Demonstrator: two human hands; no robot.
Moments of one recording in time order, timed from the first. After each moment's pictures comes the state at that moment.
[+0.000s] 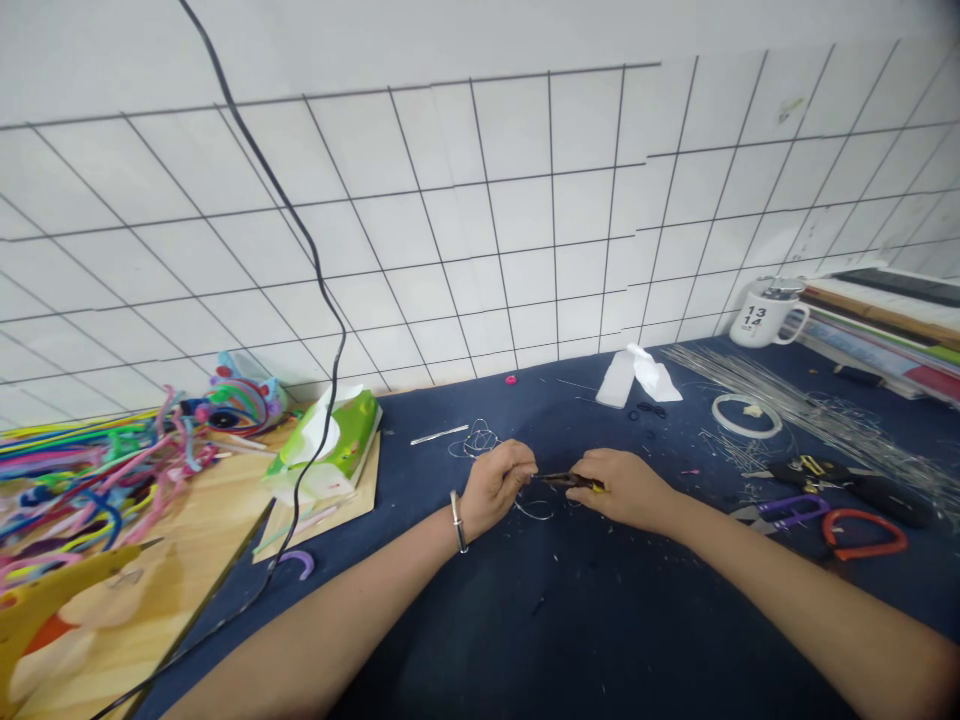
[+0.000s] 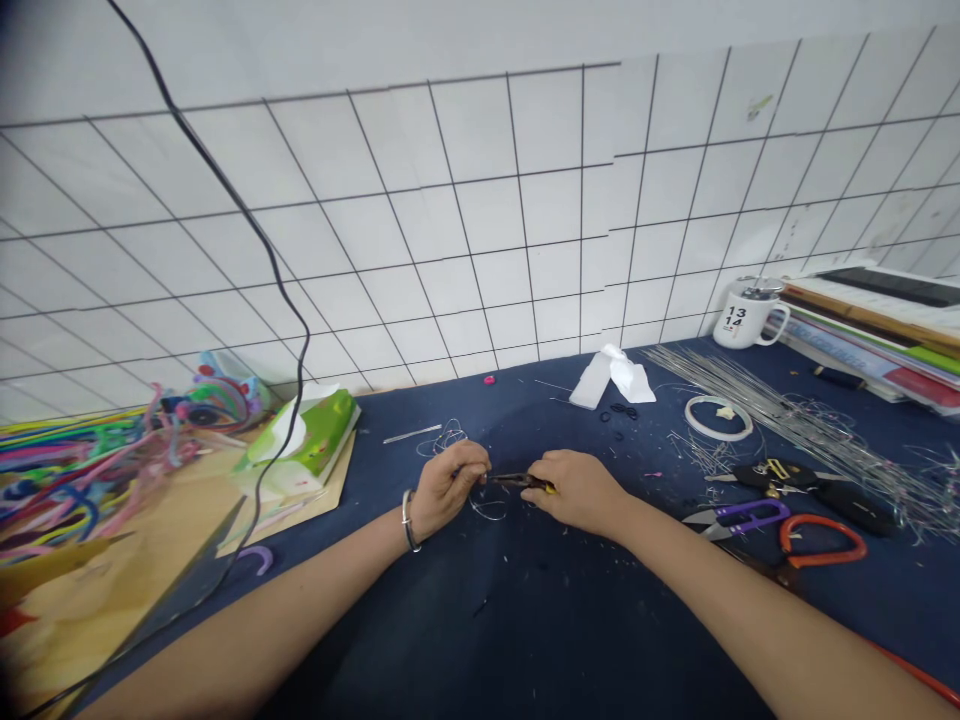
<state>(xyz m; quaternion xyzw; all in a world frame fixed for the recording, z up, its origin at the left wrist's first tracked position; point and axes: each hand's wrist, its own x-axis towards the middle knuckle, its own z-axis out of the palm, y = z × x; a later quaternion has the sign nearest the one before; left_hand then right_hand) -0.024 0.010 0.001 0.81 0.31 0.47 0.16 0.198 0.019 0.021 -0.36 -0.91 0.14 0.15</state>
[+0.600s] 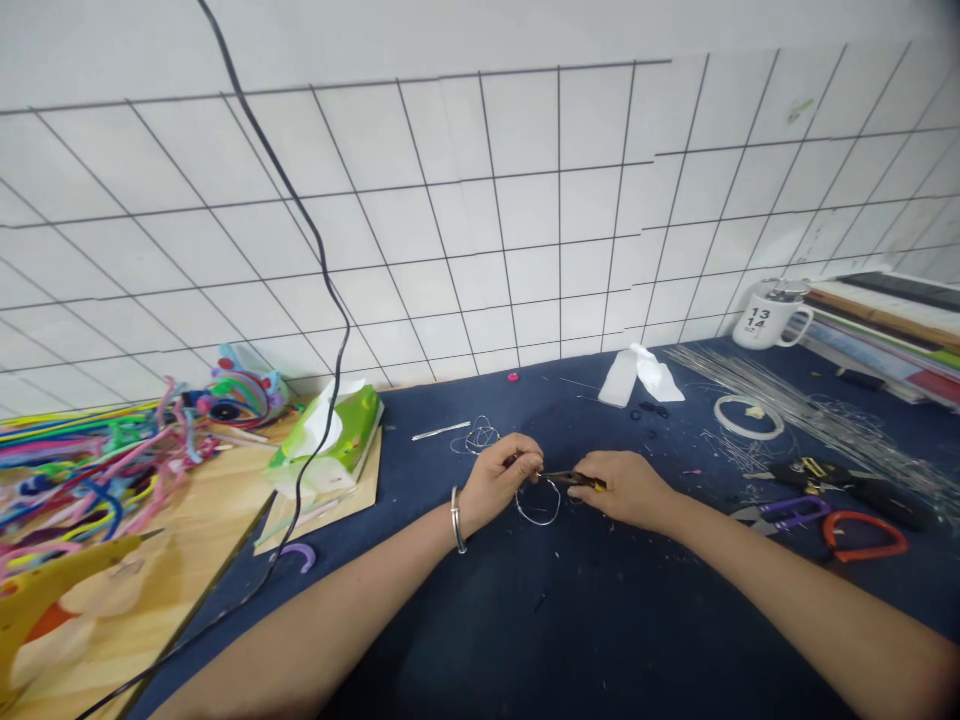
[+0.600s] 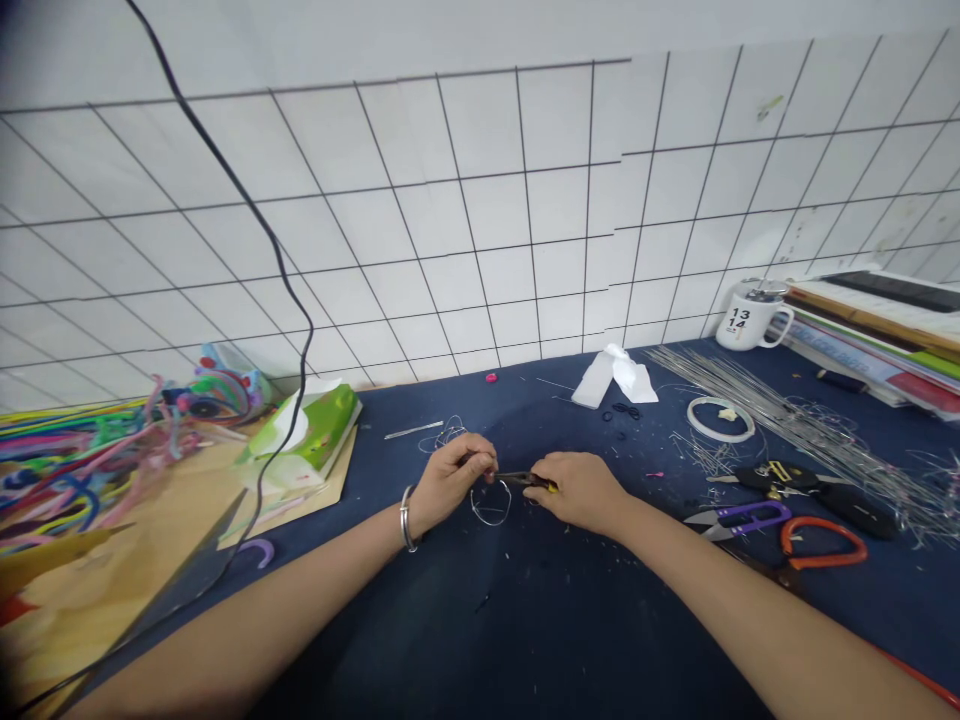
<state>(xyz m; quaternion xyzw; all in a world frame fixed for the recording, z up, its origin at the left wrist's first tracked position) -0.016 0.009 0.007 0.71 0.37 0.48 0.35 0.197 0.020 0.015 -0.38 -0.90 0.13 0.14</state>
